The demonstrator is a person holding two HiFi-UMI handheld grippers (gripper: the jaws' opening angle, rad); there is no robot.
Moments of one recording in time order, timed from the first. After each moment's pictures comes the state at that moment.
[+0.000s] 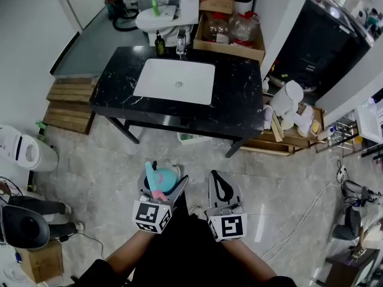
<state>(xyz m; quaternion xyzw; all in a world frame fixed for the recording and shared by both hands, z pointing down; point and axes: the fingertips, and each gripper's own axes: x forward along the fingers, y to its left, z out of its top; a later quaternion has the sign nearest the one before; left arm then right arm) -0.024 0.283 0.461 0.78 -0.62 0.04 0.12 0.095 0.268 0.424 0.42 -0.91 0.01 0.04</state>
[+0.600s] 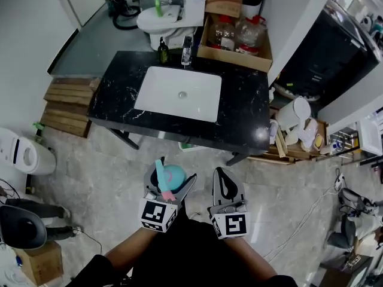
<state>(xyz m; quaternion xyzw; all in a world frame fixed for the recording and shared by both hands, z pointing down) -0.050 0.181 0.443 0.79 -0.60 0.04 0.10 0.055 0.167 0.413 0.43 -0.90 0.00 0.04</state>
